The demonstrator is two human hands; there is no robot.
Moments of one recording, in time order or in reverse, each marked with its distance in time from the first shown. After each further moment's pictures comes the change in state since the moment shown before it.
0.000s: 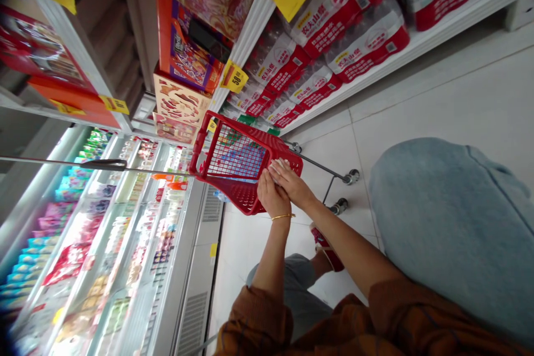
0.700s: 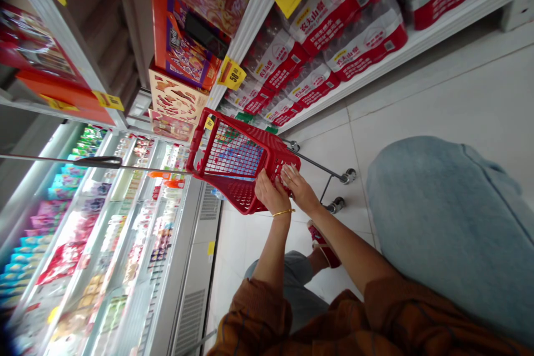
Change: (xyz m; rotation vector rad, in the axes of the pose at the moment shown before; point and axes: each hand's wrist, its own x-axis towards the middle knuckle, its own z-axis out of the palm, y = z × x) left_hand -0.006 0.004 0.008 0.103 0.000 -0.111; right_hand -0.046 0.019 0.012 -0.021 0.054 0.102
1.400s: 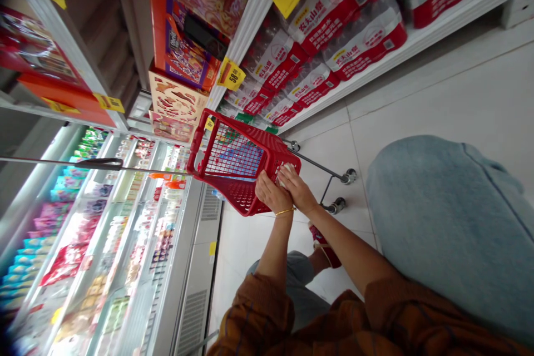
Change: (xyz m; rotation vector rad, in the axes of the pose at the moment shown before) left_hand -0.007 -0.003 0.016 0.089 0.080 -0.027; right_hand 0.004 -0.009 0.001 0.032 0.070 0.011
